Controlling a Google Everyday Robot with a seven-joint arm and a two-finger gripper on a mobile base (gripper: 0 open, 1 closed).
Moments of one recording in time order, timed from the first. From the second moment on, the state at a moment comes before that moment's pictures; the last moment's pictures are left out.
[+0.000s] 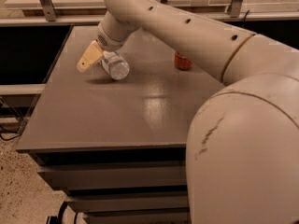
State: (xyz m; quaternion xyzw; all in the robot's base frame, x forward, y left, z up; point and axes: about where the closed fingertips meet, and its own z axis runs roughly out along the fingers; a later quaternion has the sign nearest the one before) arm 0.722 0.153 0.857 -0.45 0.83 0.14 0.31
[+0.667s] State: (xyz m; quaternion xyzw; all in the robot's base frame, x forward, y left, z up) arm 0.728 0.157 0.852 -0.45 0.84 0.13 0.29
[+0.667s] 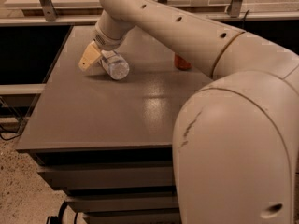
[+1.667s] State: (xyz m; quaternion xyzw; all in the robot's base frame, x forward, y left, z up) arm 0.725 0.158 0.851 -0.49 0.83 0.12 0.25
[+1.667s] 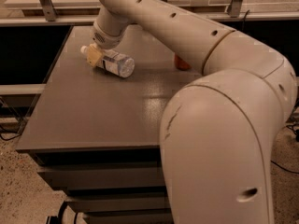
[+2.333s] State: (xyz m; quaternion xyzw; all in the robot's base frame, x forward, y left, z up) arm 0.680 0.127 0.870 -0.50 0.81 0.14 0.27
